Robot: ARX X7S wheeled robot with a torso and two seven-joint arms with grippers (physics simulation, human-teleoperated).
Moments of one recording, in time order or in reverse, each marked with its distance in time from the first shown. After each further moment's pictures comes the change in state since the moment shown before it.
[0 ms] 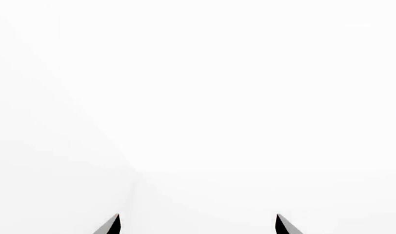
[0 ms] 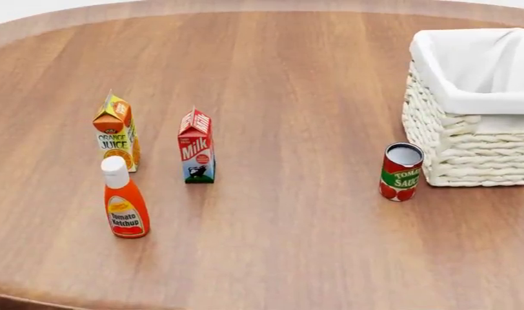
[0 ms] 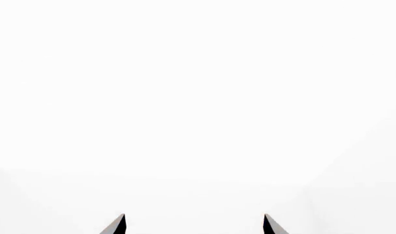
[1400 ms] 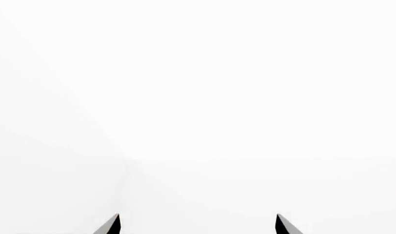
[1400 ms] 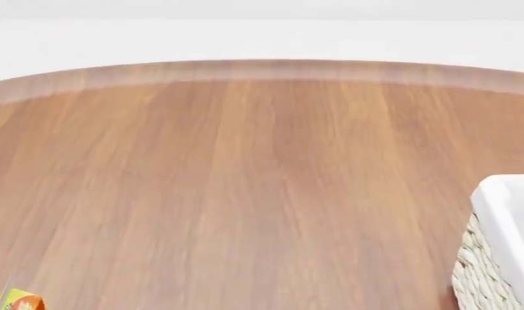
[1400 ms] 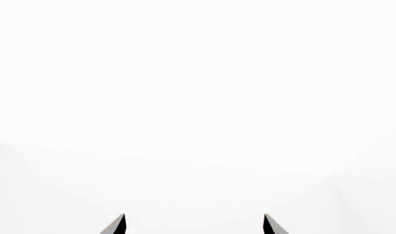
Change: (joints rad) left arm 0.075 -0.059 0.025 -0.017 0.002 0.108 -0.040; right arm -0.089 0.051 0.001 -0.012 0.042 -0.090 -0.018
